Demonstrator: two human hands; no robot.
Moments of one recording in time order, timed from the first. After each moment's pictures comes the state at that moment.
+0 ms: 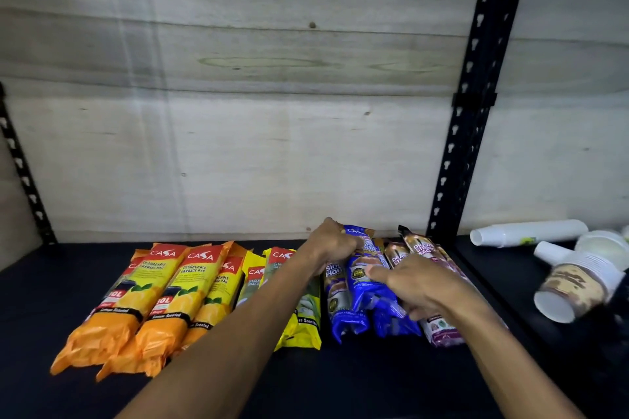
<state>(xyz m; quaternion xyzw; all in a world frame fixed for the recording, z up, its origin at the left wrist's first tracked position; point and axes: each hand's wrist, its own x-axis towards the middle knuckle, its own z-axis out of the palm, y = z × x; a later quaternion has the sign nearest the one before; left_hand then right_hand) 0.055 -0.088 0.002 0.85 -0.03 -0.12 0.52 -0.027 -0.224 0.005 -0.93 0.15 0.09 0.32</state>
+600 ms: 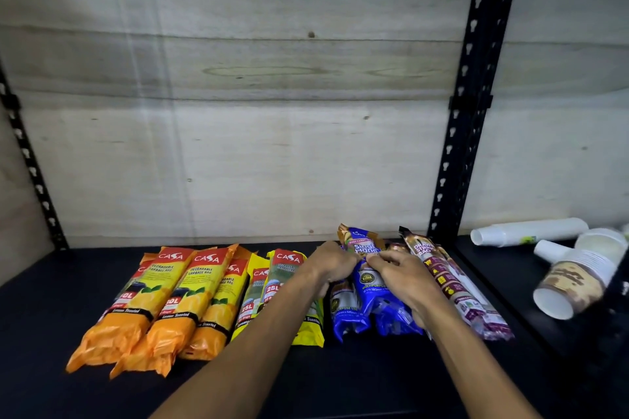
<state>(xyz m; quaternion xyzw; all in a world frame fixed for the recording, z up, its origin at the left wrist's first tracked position) 0.032 -0.087 -0.010 0.82 0.02 -0.19 0.54 -0.012 -0.217 -0.027 -0.81 0.14 -0.02 0.57</state>
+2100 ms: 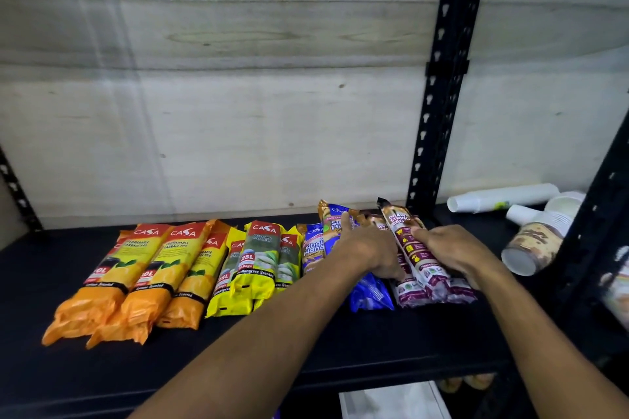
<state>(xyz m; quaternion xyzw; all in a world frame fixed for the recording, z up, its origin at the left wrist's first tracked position) 0.008 -0.177 -0.017 0.96 -0.27 -0.12 -0.04 -0.029 -0.322 -0.029 -0.89 0.20 -0.01 0.42</state>
